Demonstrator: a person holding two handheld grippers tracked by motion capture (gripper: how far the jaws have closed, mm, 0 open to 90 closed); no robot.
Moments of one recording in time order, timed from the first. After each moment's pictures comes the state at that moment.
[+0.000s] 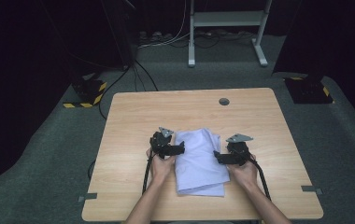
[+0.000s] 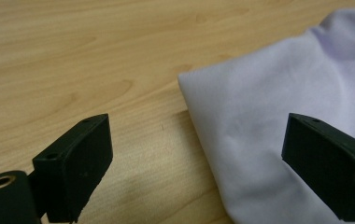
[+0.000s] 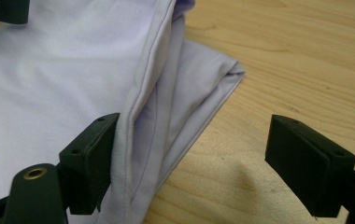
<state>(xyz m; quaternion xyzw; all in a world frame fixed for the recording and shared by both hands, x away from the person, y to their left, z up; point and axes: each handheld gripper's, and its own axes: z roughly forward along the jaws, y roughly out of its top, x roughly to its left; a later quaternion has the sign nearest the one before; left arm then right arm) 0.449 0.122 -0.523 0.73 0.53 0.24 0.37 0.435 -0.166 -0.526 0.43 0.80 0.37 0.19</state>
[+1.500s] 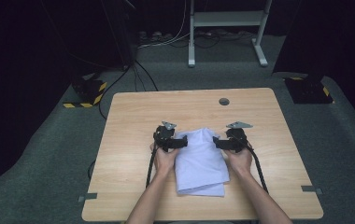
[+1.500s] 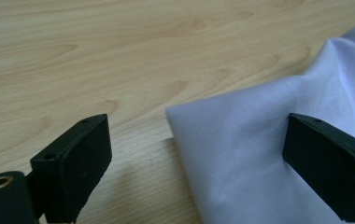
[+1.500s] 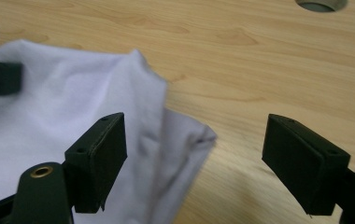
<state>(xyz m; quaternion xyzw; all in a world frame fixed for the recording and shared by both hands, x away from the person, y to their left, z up) 0.479 0.107 -0.529 0.73 0.53 0.22 0.36 0.481 -0.157 -0.519 0.48 0.76 0.39 0.19</state>
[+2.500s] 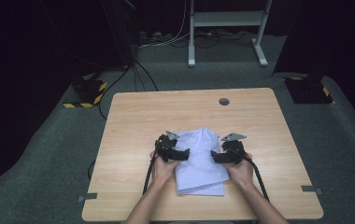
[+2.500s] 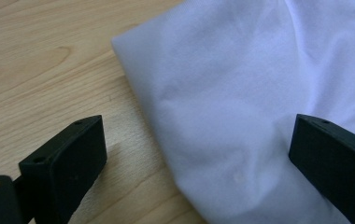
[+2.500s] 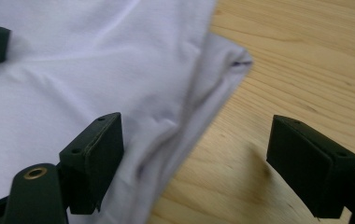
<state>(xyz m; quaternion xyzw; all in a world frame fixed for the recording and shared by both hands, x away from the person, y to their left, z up) 0.447 0.114 -0.537 0.78 0.49 0.18 0.35 0.445 -0.156 -0.536 0.44 0.81 0.35 0.18</state>
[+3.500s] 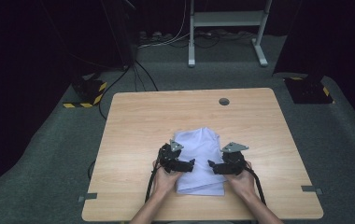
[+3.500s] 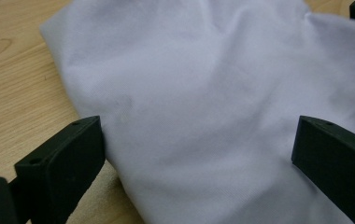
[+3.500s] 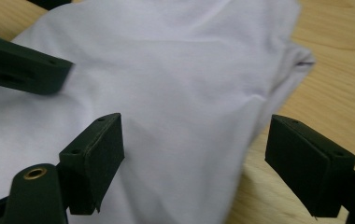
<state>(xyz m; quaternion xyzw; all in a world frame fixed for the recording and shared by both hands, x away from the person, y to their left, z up) 0.403 0.091 -0.531 0.80 0.45 0.18 0.36 0.402 -0.146 -0.528 0.38 0.82 0.38 0.17</state>
